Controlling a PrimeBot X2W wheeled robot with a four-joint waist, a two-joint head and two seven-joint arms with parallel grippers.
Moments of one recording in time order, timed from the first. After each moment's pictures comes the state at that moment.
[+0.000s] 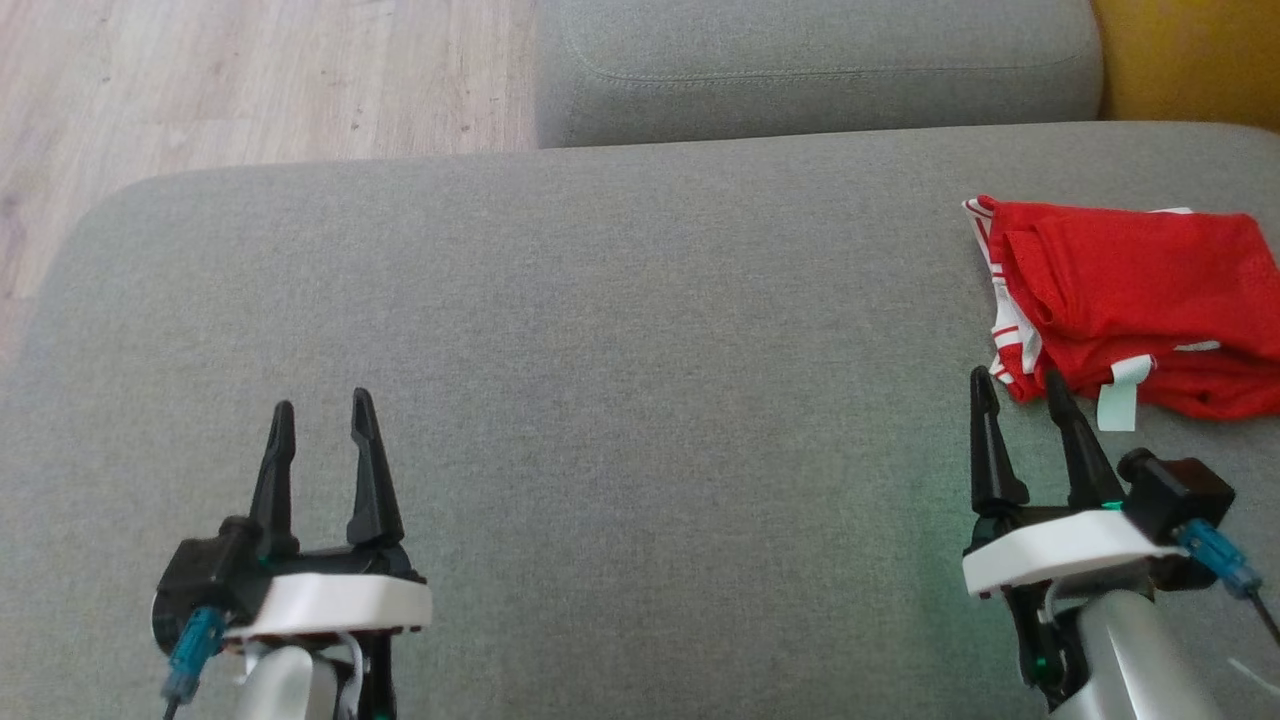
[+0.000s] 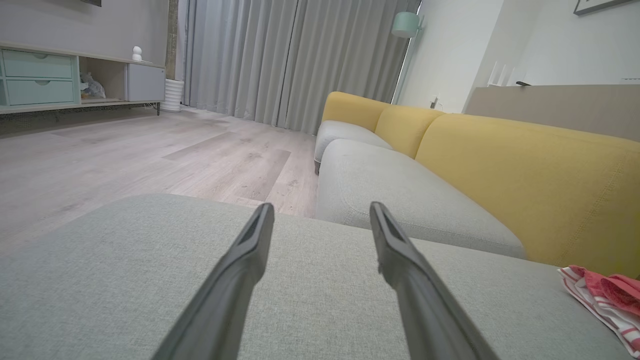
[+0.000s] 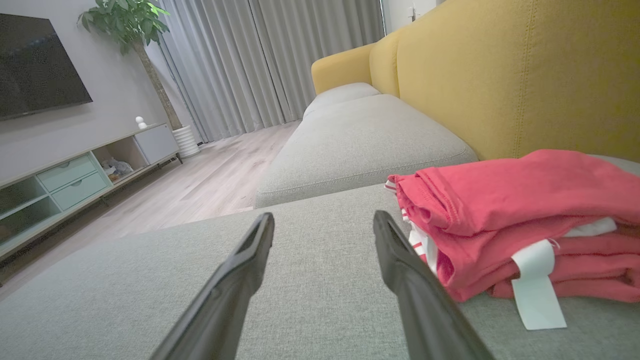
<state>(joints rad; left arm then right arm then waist) -0.09 0.04 -0.10 0.23 -0.32 -0.01 -0.25 -0.14 -0.05 0.04 0.38 0.26 0.13 -0.25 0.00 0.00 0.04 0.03</state>
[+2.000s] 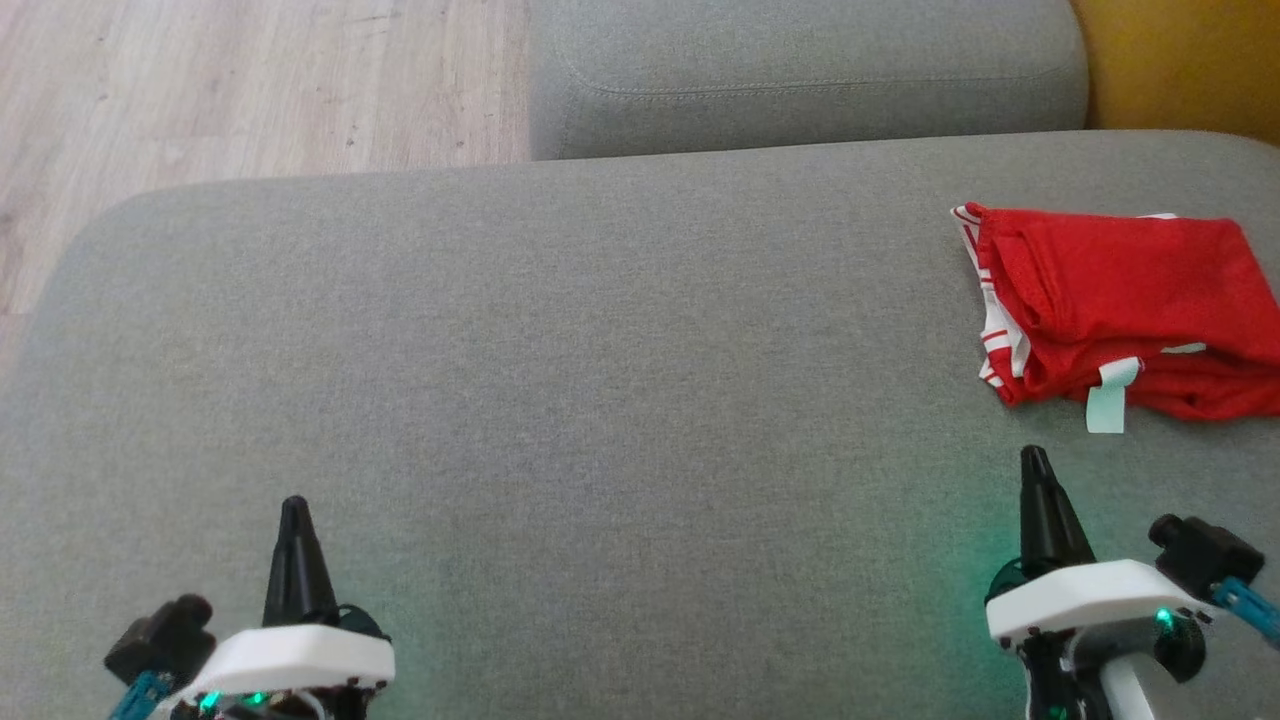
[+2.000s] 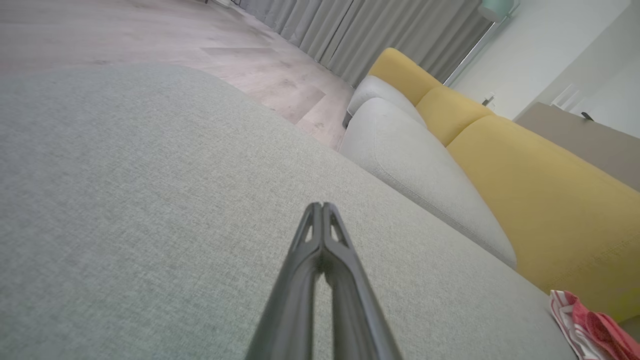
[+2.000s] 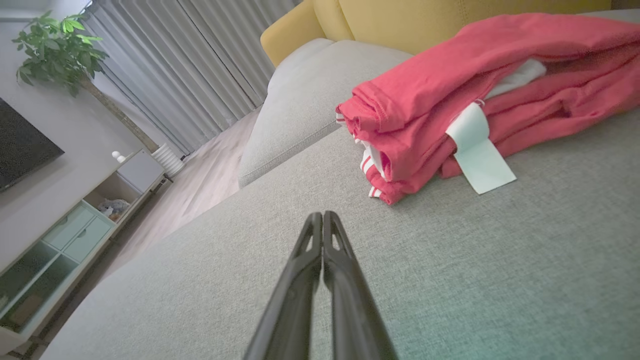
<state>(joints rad) -0.02 0.04 -0.05 0.32 -0.67 -0.04 -0.17 -0.06 -0.05 0.02 0.42 0.55 0.13 -0.17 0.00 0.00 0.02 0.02</state>
